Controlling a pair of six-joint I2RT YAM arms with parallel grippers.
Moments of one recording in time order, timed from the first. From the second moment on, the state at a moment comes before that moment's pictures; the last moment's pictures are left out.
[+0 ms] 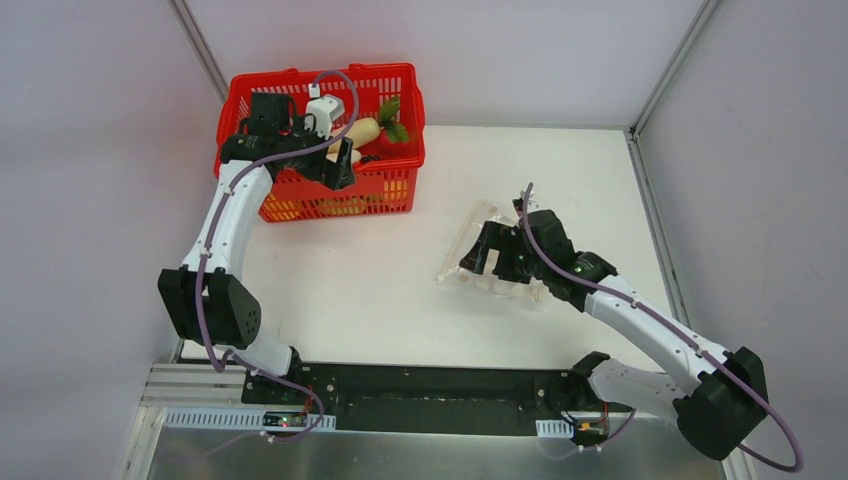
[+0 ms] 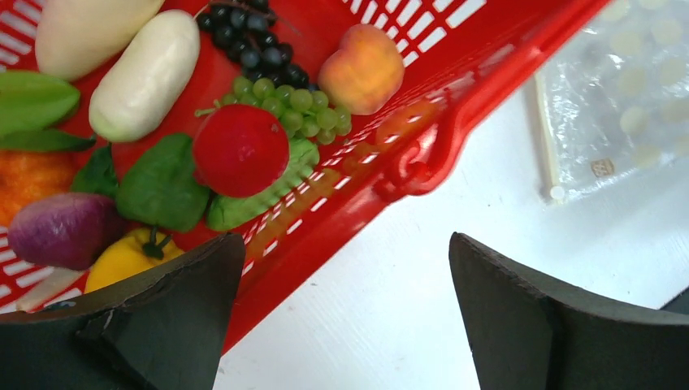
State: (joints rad) left arm -0.08 1.55 1.58 -0.78 0.45 0.25; right arm 0.65 1.06 0.77 -0.42 -0.10 0.74
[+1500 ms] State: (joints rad) left arm -0.72 1.26 1.05 -0.28 0.11 -0.54; right arm 0.64 1.54 0.95 -0.31 0.15 0.82
